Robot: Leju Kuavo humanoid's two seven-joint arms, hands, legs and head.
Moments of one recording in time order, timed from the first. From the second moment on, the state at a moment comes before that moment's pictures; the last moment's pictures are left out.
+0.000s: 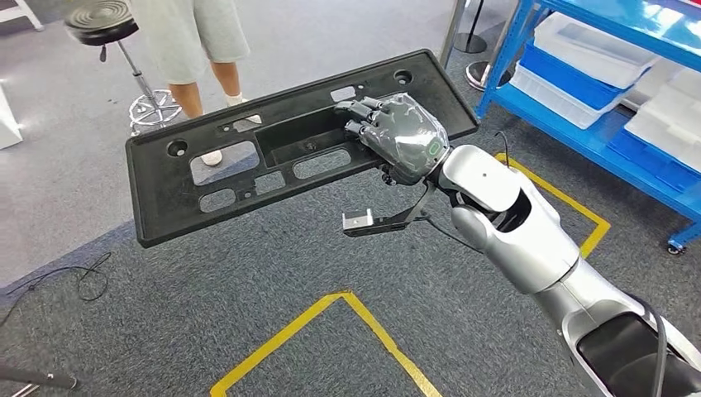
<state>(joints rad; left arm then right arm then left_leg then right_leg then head) -0.03 -0.09 1.01 -0.21 -1.01 -0.09 -0.17 -0.78 -0.41 0.85 -1.44 0.86 0.00 -0.25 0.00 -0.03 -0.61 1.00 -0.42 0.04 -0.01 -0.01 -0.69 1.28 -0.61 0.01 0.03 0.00</state>
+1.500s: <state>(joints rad) -0.01 -0.08 1.01 -0.21 -1.05 -0.07 -0.07 -0.79 -0.41 0.86 -1.44 0.86 0.00 -0.24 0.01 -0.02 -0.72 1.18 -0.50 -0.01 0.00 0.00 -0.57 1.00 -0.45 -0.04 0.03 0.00</state>
